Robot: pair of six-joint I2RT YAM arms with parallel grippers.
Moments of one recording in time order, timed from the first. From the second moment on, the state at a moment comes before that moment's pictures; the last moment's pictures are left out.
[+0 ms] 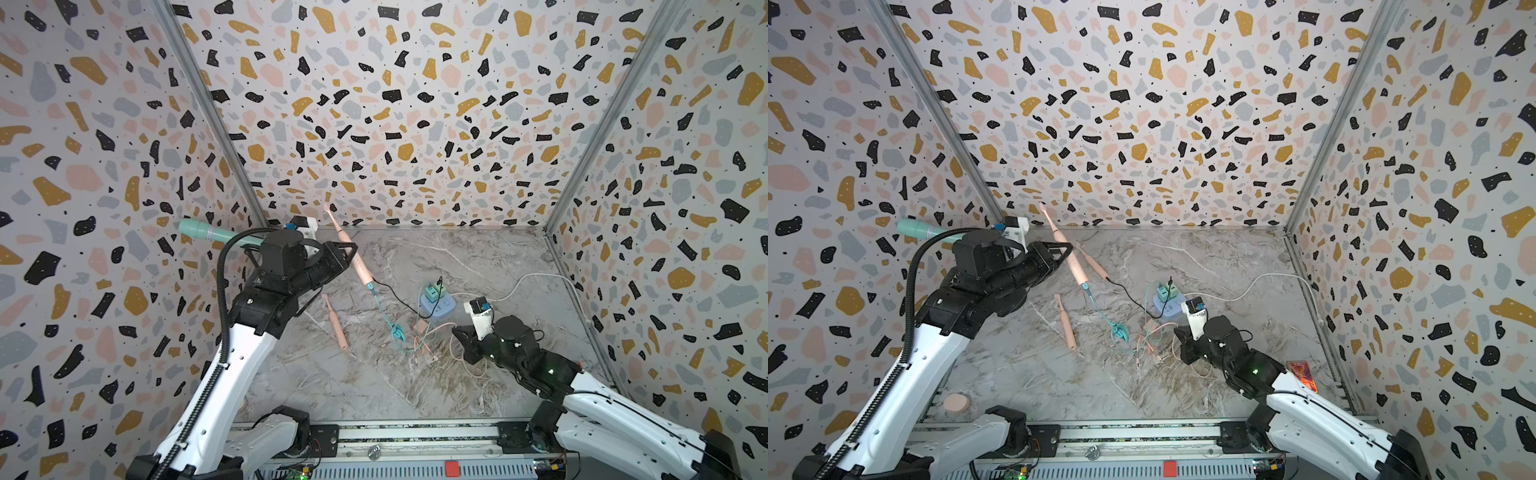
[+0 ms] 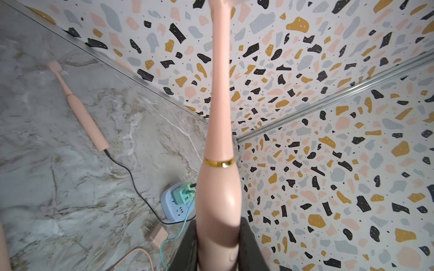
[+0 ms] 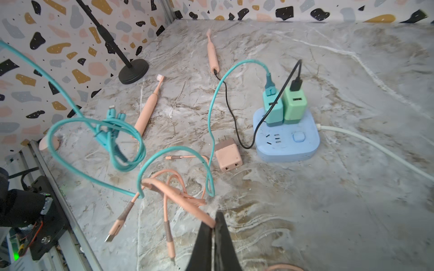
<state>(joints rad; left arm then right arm) -0.25 1.08 1.27 -0.55 0.31 -0.84 0.81 0.74 0.56 -0.27 0.02 0.31</state>
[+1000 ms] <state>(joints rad) -0.05 1.20 1.31 -0.58 0.30 -0.76 0.77 0.51 0.88 -0.66 0.52 0.59</state>
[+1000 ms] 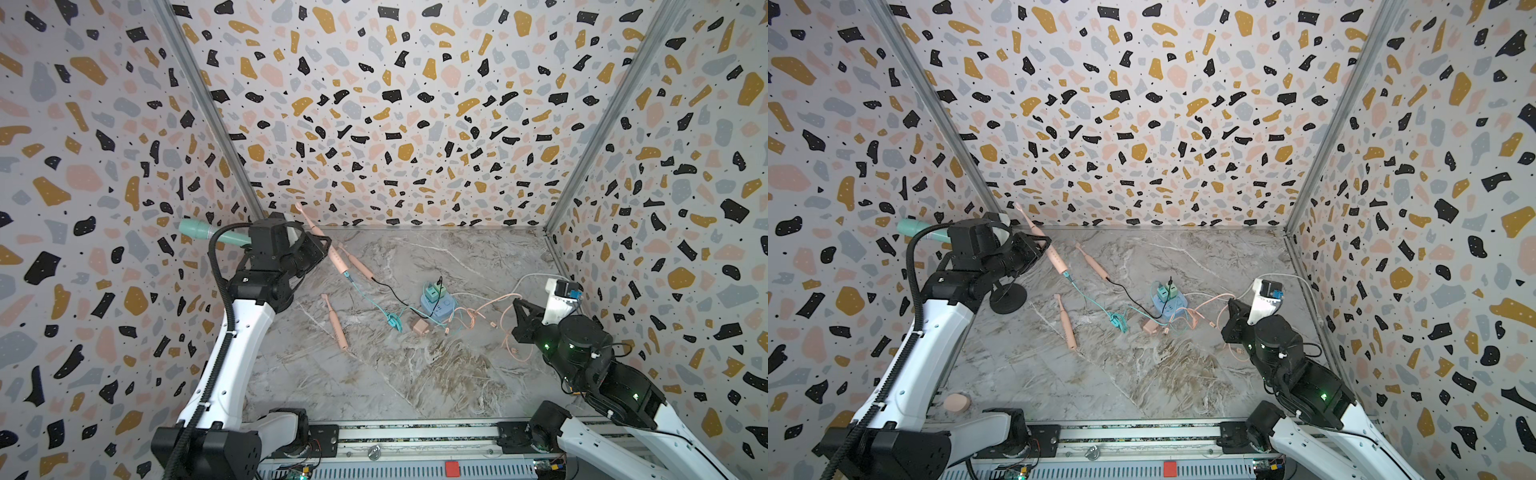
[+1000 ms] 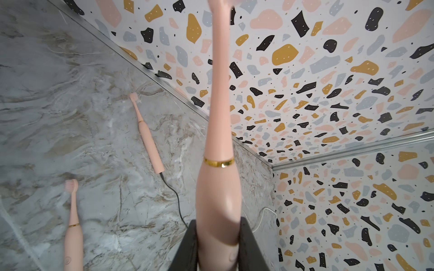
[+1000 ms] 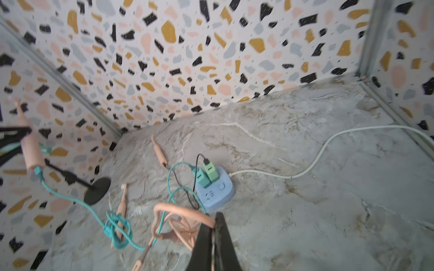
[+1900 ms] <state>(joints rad) -0.01 1.33 1.27 -0.36 0.27 -0.74 0.70 0.82 1.20 -0.69 -0.20 0.60</state>
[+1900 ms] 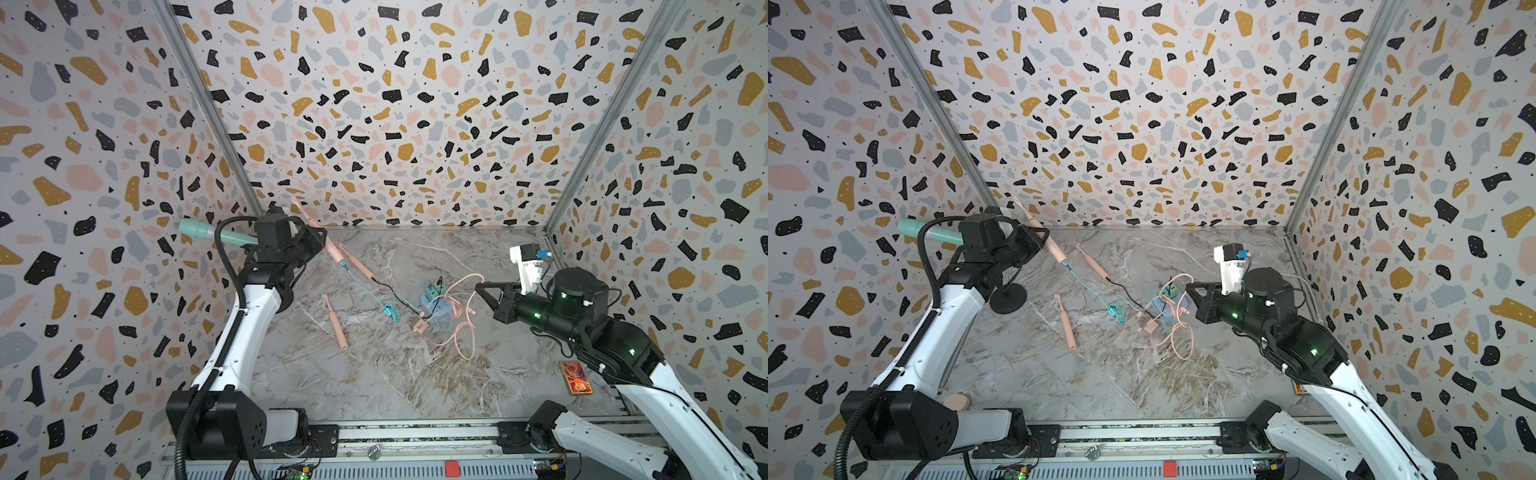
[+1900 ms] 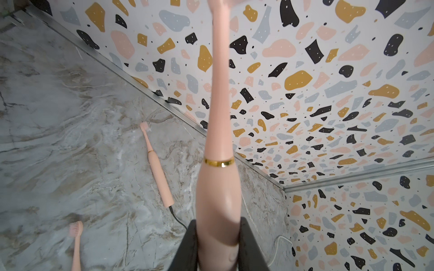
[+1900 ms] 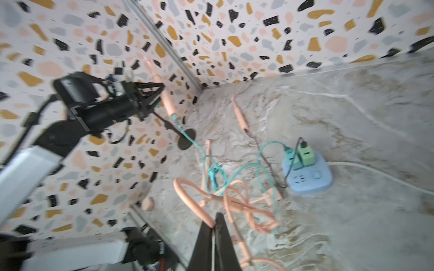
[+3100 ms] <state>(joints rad) 0.12 1.49 1.30 -0.11 0.38 -1.10 1.02 1.05 0.96 -1.09 0.16 0.52</state>
